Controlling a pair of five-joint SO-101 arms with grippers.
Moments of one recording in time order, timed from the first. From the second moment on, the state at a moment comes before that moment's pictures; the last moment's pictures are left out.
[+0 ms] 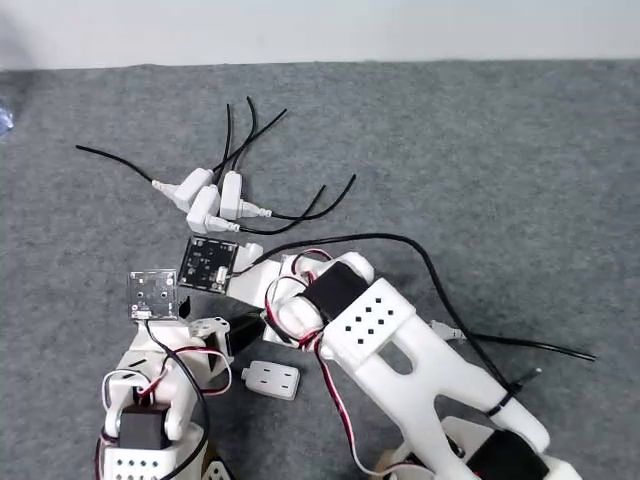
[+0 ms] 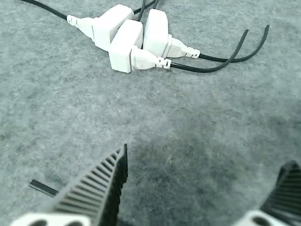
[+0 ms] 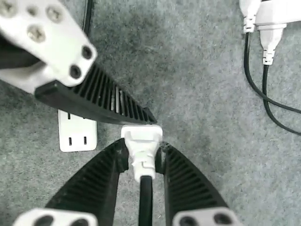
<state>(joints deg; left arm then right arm) -2.7 -103.3 97.0 60.9 9.1 -46.9 -21.5 25.4 71.7 32.7</state>
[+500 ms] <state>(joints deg) -7.9 -103.3 97.0 61.0 8.7 -47.1 -22.5 25.7 78.1 32.7</state>
